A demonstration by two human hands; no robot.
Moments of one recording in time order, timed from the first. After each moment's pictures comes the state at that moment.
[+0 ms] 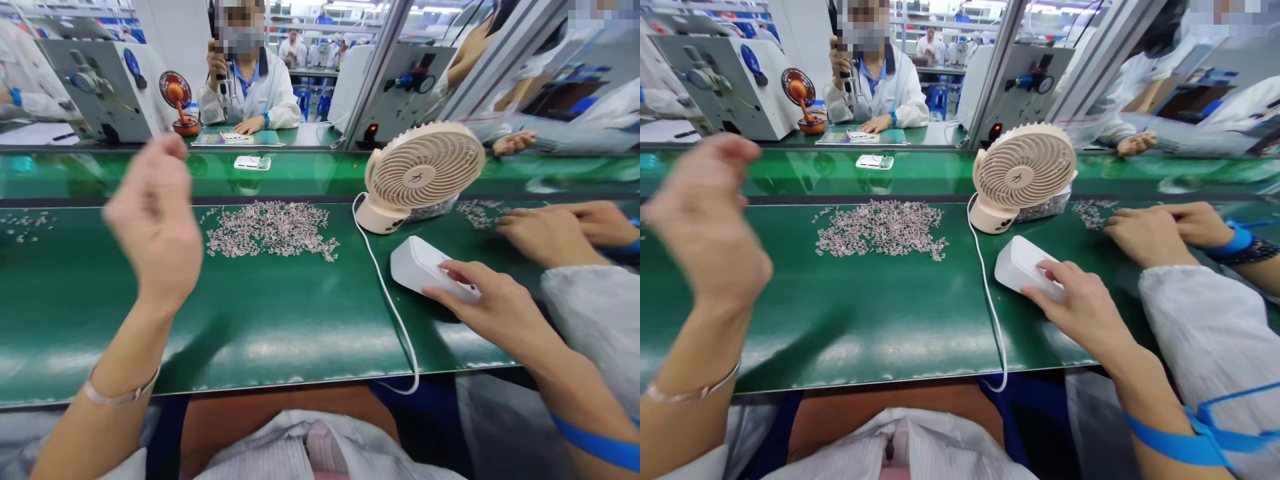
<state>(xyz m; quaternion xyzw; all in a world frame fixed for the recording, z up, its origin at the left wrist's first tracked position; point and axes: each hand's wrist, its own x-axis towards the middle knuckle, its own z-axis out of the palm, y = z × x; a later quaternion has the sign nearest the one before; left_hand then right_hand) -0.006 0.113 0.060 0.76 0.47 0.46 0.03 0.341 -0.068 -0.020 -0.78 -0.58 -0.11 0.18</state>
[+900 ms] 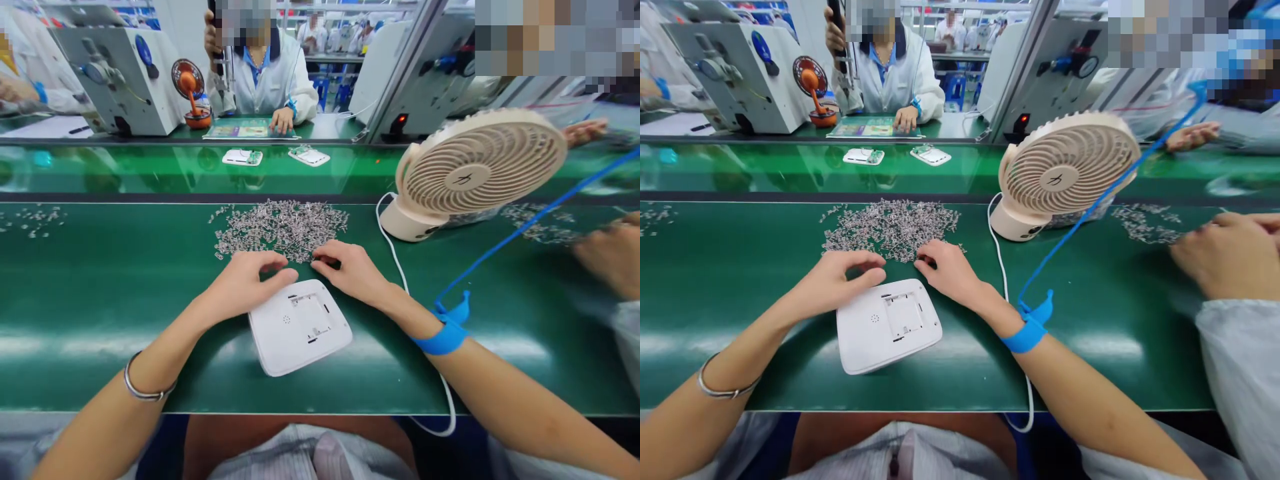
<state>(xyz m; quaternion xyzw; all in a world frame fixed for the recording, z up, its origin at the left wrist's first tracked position) 0.021 0.118 0.015 0.87 0.35 0.15 0.31 0.231 0.079 -0.034 -0.62 -0.74 0.08 0.26</state>
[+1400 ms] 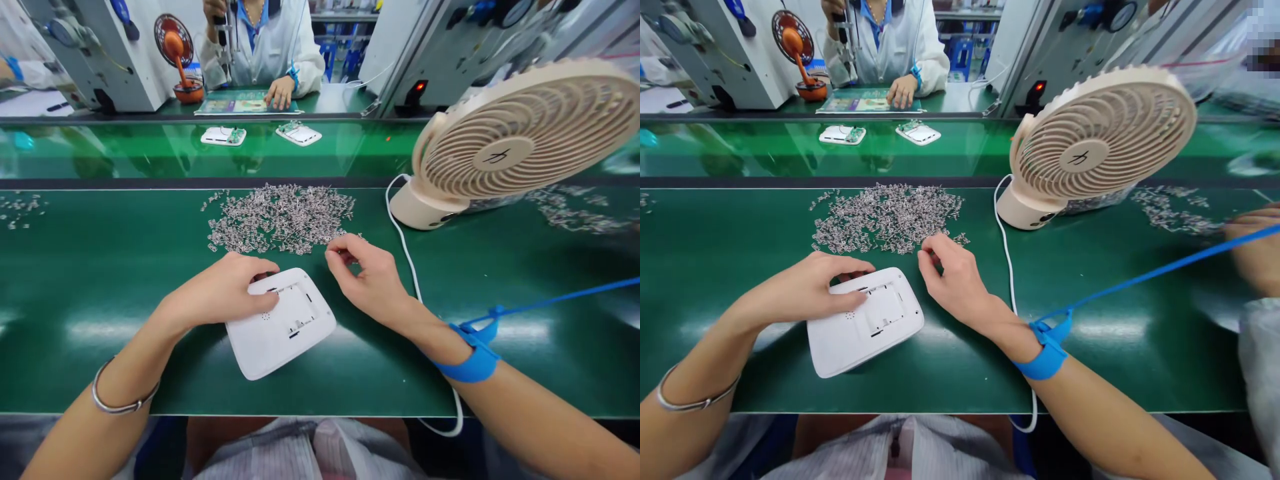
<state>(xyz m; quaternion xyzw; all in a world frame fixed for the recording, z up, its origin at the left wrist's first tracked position) 0.013 0.122 0.026 0.89 0.32 -0.04 0.32 0.218 0.053 -0.033 -0.57 -0.70 0.02 0.43</state>
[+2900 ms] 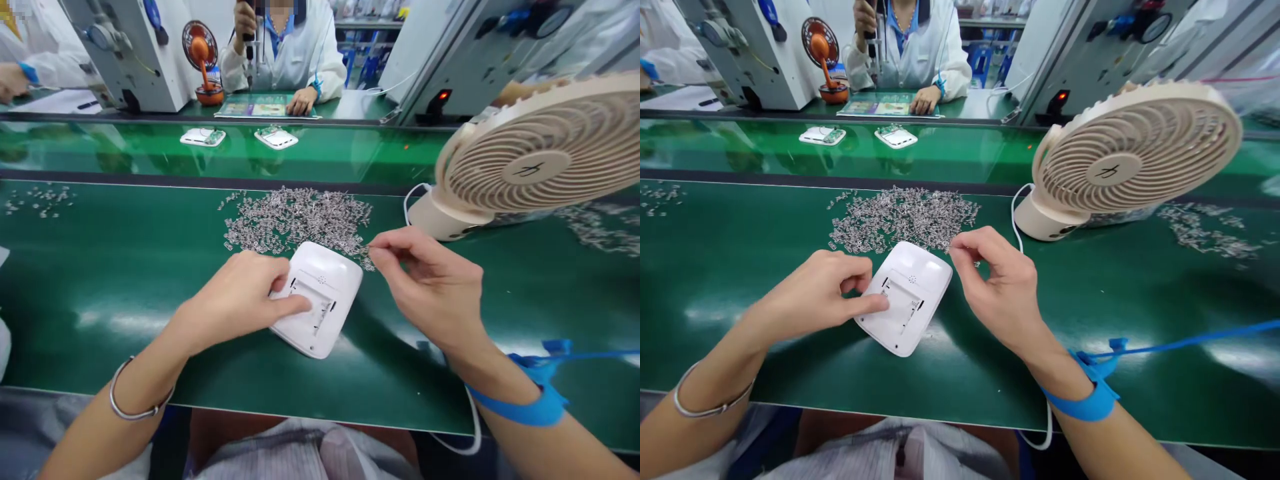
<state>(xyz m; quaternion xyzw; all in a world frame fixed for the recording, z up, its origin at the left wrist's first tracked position) 0.011 0.102 0.038 0.91 0.37 0.02 0.21 0.218 0.036 -0.002 -0.58 -0.64 0.05 0.50</state>
